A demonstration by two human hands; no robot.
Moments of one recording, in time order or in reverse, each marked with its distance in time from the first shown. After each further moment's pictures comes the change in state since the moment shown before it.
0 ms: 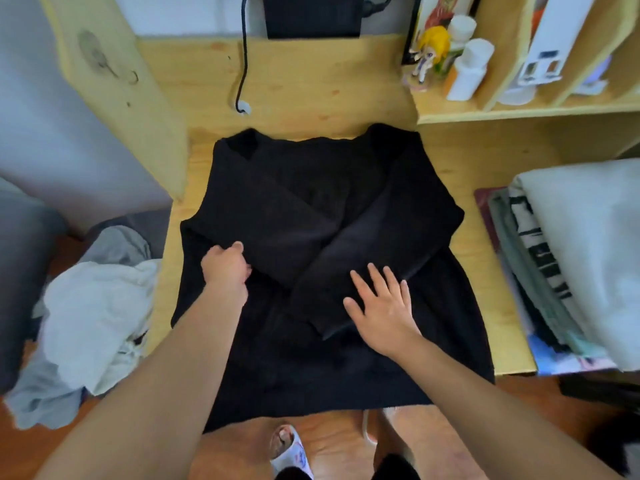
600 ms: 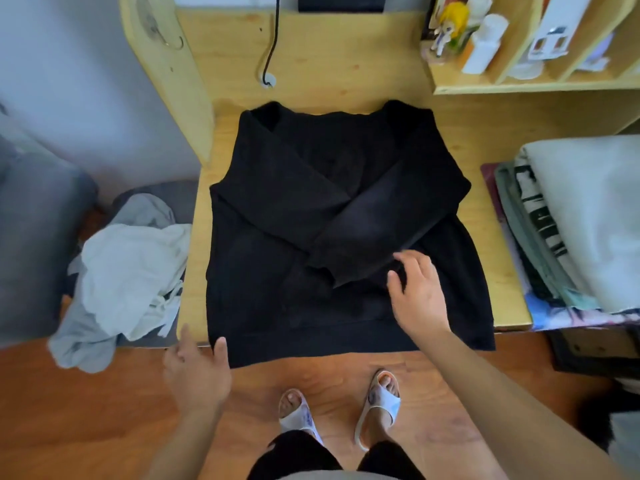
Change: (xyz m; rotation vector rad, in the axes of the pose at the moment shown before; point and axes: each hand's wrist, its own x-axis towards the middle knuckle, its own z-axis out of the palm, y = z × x) left_hand -0.084 -0.150 -0.221 1.017 0.250 0.325; right_hand -0.076 -0.012 0.003 0.412 0.443 0.074
